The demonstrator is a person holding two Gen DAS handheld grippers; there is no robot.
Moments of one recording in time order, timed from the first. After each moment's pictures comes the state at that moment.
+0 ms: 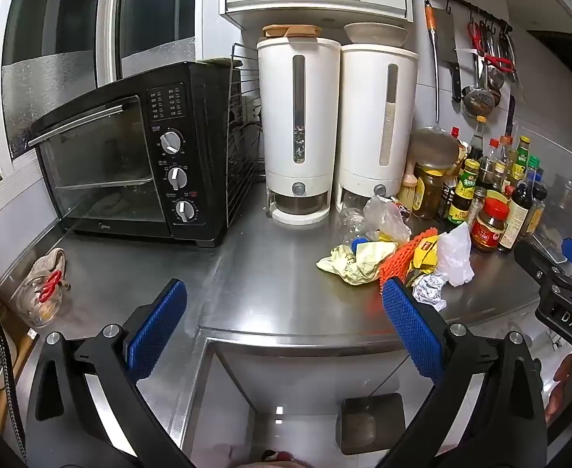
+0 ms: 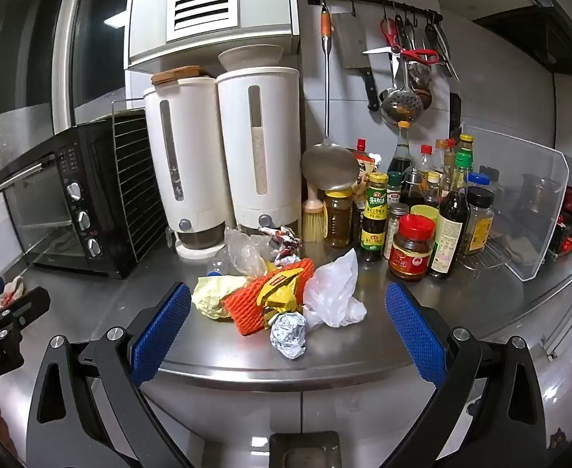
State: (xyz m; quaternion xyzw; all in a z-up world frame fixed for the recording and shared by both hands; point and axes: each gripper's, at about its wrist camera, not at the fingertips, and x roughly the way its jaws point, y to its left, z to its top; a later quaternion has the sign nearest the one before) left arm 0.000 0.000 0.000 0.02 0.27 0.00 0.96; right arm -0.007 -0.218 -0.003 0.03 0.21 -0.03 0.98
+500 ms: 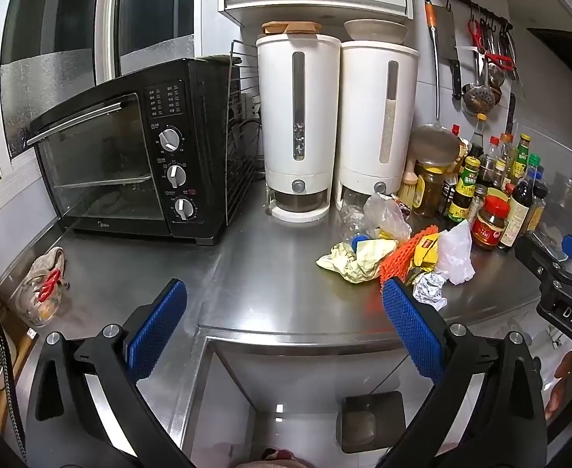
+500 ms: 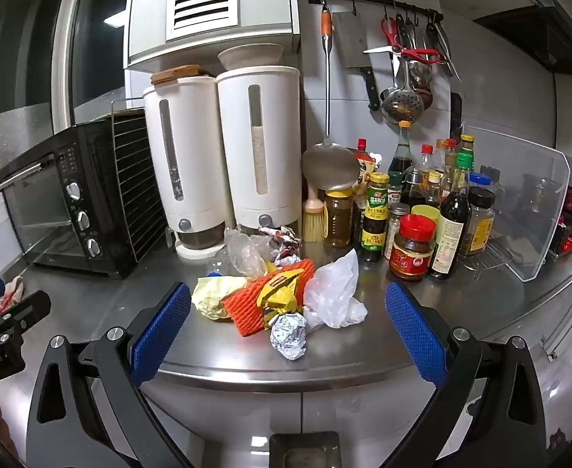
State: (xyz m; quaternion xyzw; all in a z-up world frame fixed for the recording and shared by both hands) left arm 0.003 0.000 -0.002 0.01 0.27 -0.01 0.96; right arm -0.005 -0.216 -0.004 0.03 0.21 -0.03 0.98
